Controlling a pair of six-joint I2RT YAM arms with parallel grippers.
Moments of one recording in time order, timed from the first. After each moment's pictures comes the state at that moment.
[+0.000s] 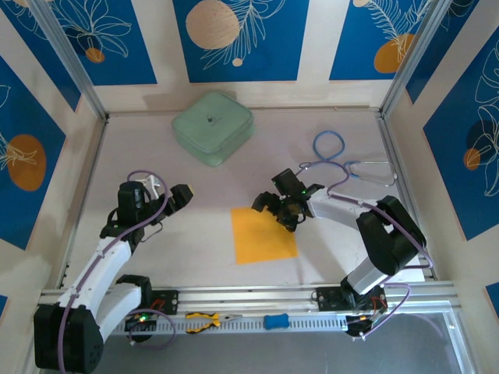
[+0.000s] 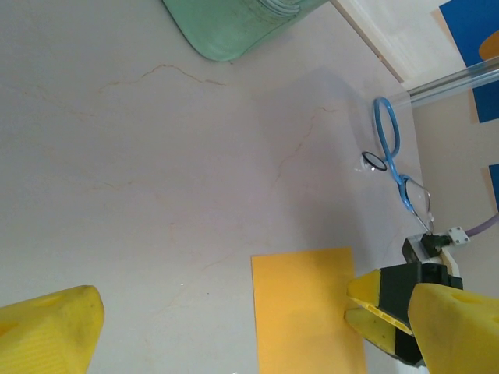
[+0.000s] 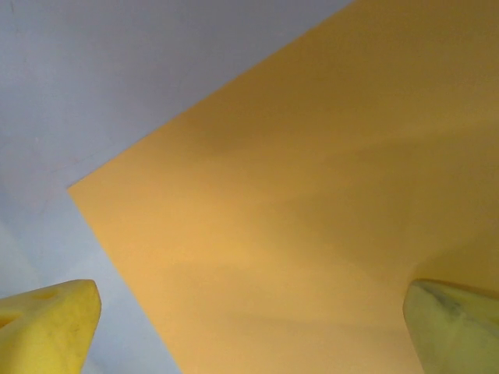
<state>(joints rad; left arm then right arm) -0.11 0.89 0.47 -0.17 0.47 -0.70 0.61 1.58 0.84 -0.40 -0.24 1.04</state>
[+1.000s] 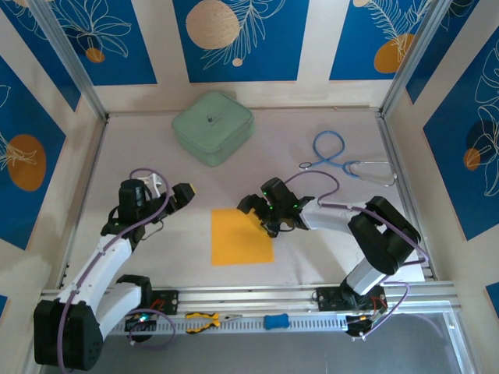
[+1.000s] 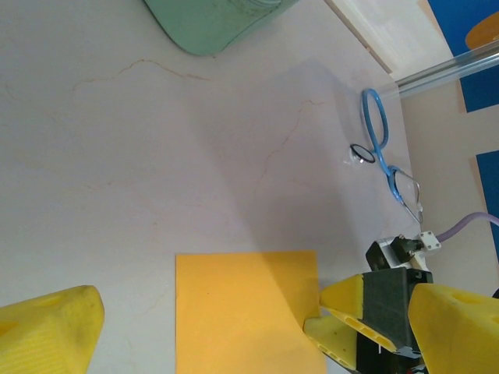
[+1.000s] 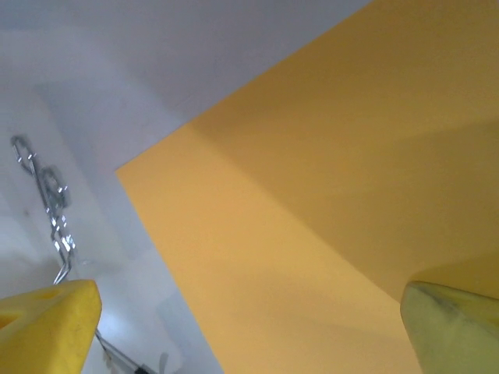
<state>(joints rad) -0.13 0.92 0.49 -0.16 0.50 -0.70 0.73 1.59 0.74 -0.05 -0.29 1.31</state>
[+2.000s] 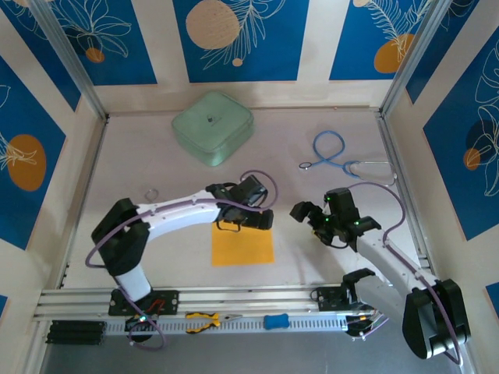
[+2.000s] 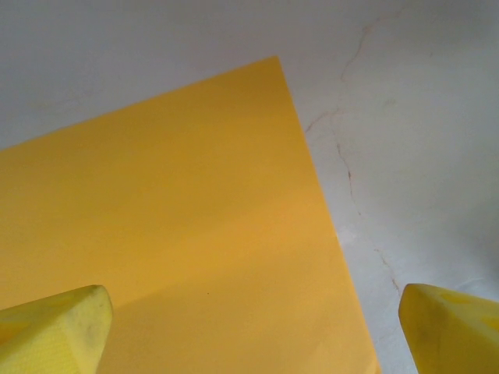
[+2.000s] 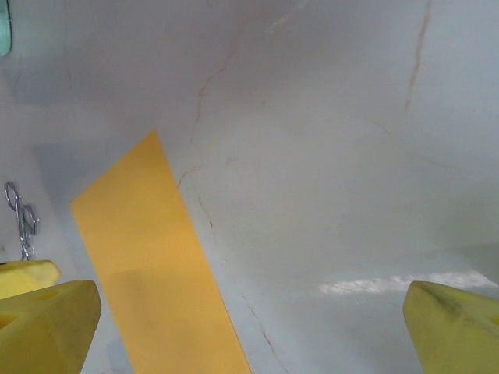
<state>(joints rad) -0.97 1.73 1.22 -0.64 -0.02 -0.69 0.29 0.95 0.44 -0.45 -0.34 0.91</state>
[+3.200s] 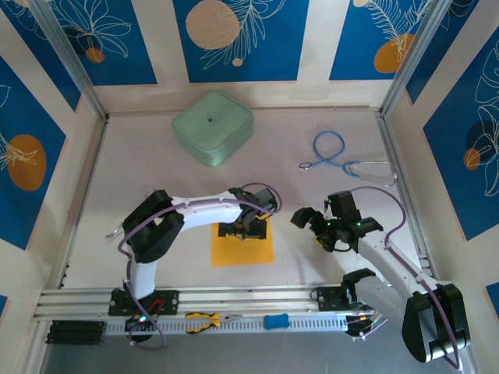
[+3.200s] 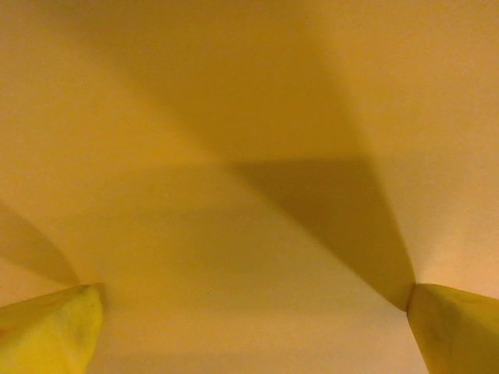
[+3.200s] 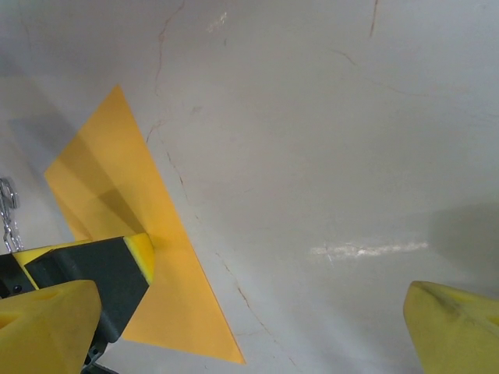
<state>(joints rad) -0.99 1.93 1.29 -0.85 -0.11 -0.91 0.28 0.93 0.44 -0.56 -0.40 0.88</state>
